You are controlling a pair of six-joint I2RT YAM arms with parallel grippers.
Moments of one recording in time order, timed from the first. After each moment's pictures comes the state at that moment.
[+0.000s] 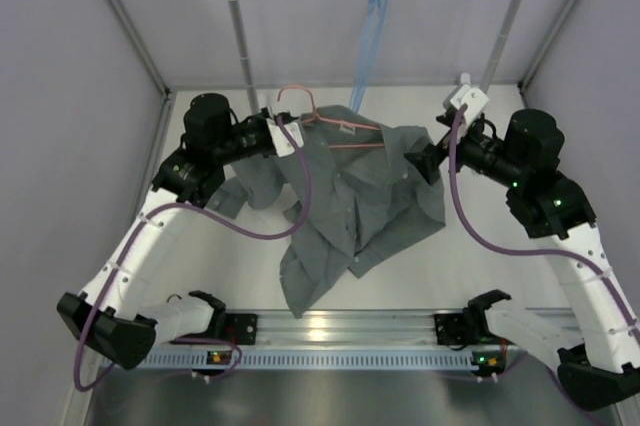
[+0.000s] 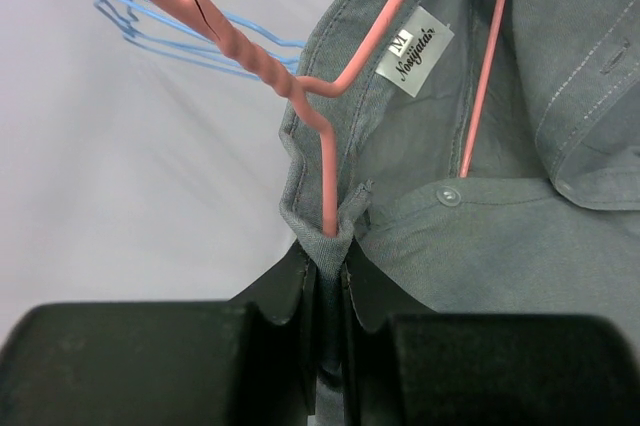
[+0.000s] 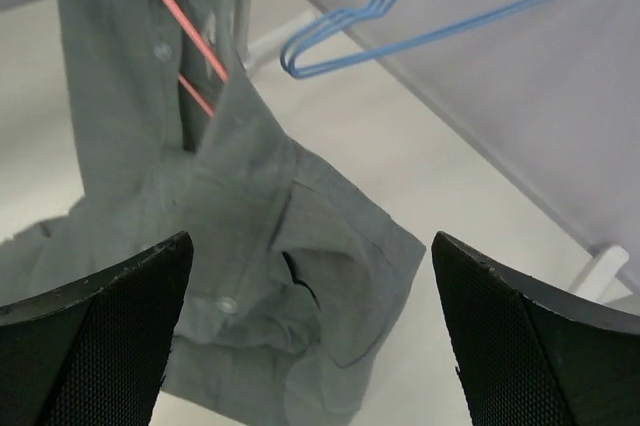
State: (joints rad) left arm -0.44 1.16 1.28 -0.31 0.57 0.86; right arm 0.40 0.91 1.27 -0.53 -0.38 -0.28
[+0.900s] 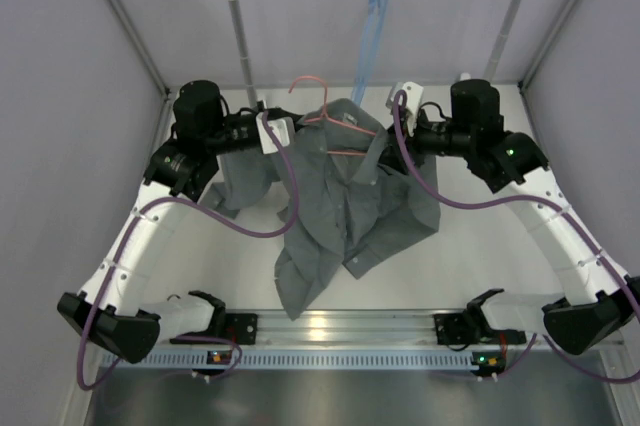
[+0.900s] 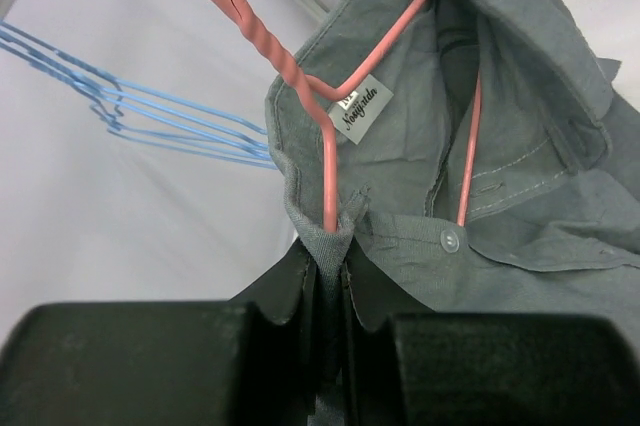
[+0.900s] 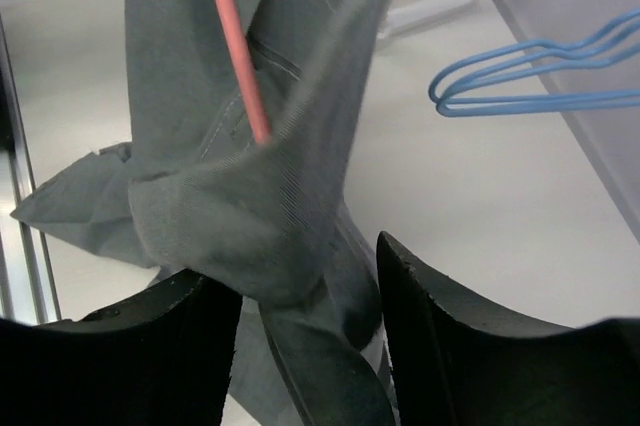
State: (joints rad) left arm -0.40 1.19 1.41 -0.37 0.82 0.85; right arm 0.47 1.22 1.44 -0.67 -0.62 -0.44
